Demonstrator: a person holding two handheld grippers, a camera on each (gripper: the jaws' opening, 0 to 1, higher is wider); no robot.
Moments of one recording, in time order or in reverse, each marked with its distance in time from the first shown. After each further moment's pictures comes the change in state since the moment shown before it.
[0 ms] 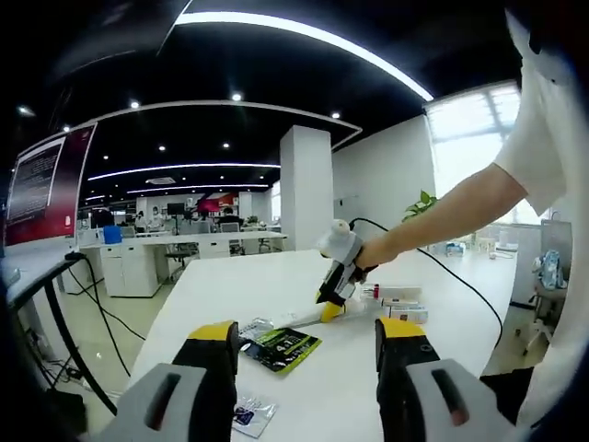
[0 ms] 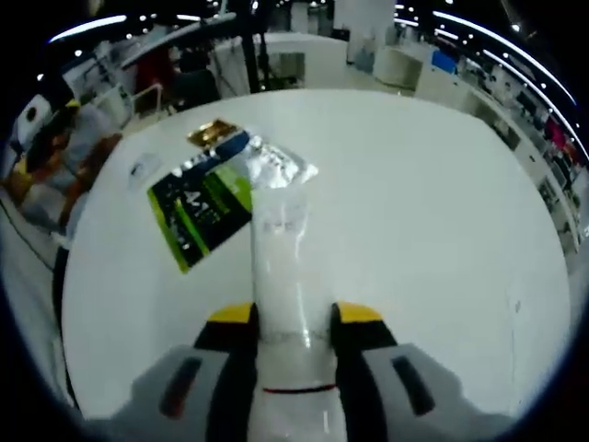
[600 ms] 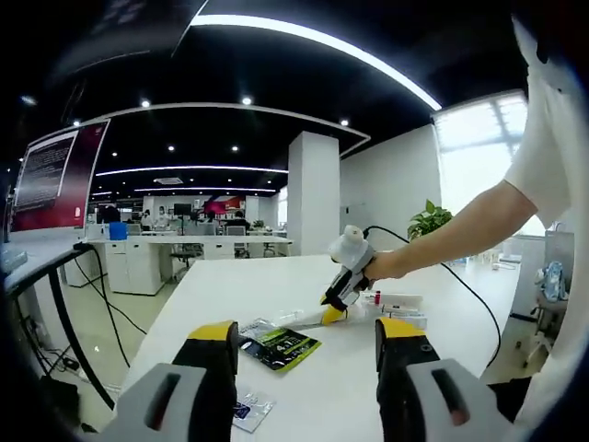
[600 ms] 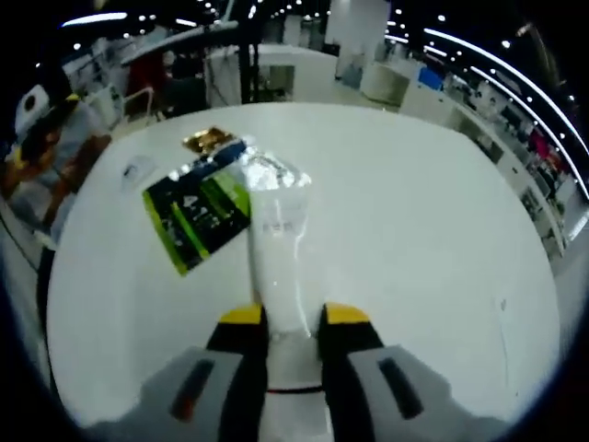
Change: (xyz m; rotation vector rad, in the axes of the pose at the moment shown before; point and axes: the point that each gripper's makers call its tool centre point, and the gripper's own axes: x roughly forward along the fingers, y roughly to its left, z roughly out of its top) left arm -0.012 0.001 0.000 -0.048 -0.040 0.024; right arm -0.005 0.002 0.001 -0.019 -0.070 -0.108
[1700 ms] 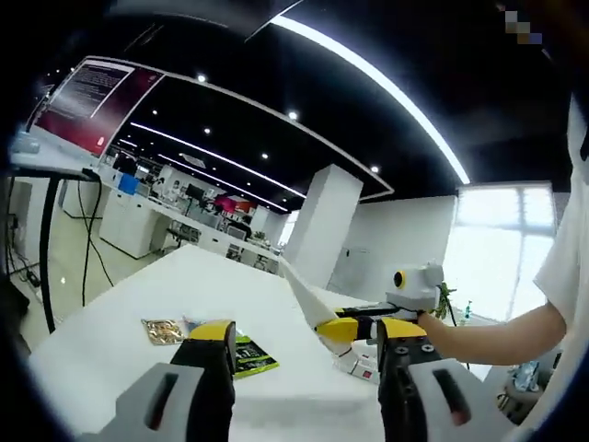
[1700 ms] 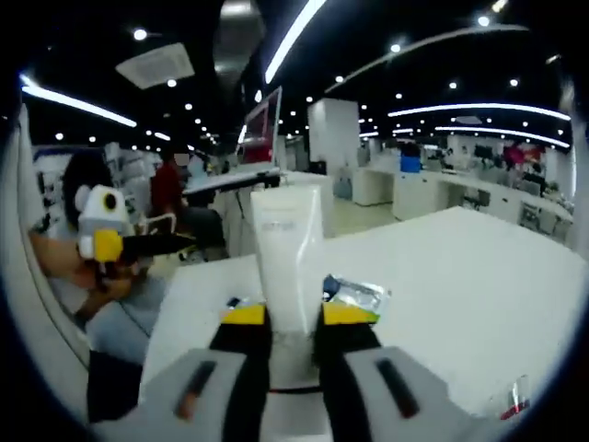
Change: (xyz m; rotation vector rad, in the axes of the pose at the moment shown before) left arm 0.018 -0.022 0.007 -0.331 -0.131 -0.023; right arm -0.090 0.137 0.084 0.170 -0.648 0.043
